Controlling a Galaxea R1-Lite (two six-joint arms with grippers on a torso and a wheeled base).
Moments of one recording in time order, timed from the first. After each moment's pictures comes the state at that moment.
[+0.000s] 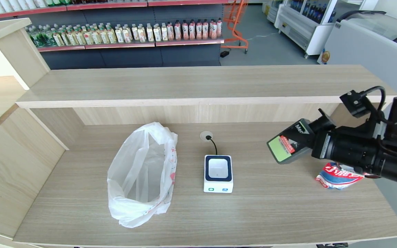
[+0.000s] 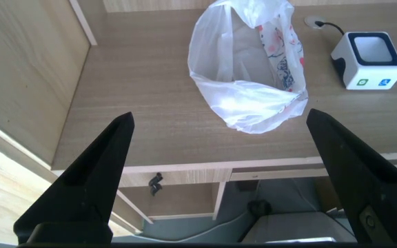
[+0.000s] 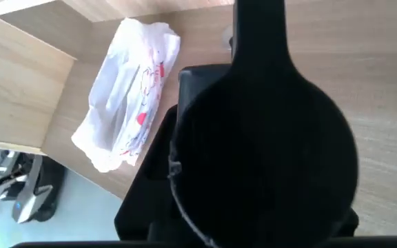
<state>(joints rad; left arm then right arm) 0.00 0.00 0.00 0.00 -0.06 0.02 0.29 1.53 -0.66 -0.66 0.29 0.30</state>
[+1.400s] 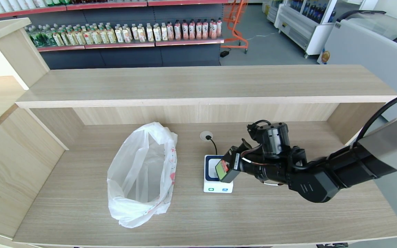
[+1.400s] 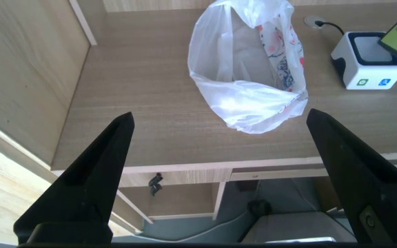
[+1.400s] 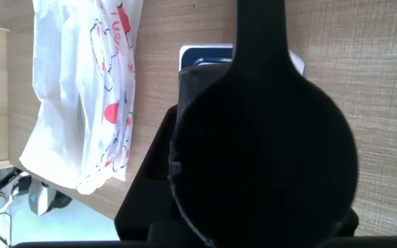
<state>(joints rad) 0.00 0.00 0.00 0.00 -0.06 0.02 0.57 2.06 -1.00 -0.61 0.02 0.50</state>
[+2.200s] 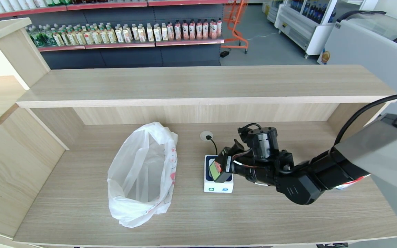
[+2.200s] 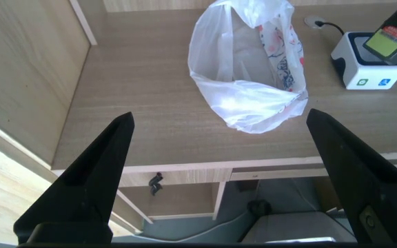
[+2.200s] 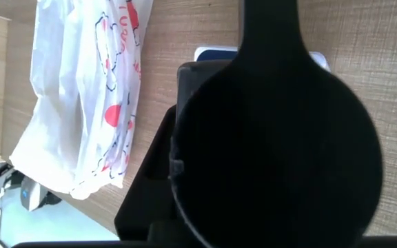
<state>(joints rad) 0.00 0.00 0.00 0.00 -0.06 0.02 0.58 2.14 -1.04 -0.67 0.02 0.46</state>
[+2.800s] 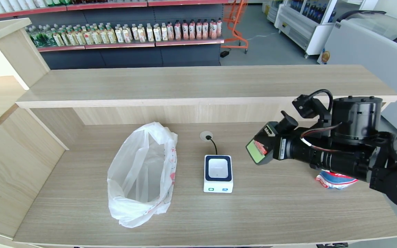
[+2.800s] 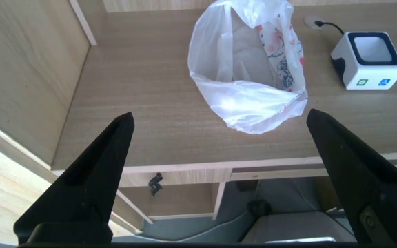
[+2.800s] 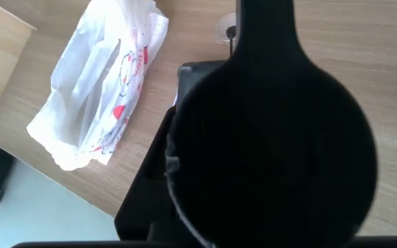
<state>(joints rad) 0.00 0.00 0.00 0.00 -0.06 0.02 0.45 1.66 -0.78 -0.62 0.09 0.15</state>
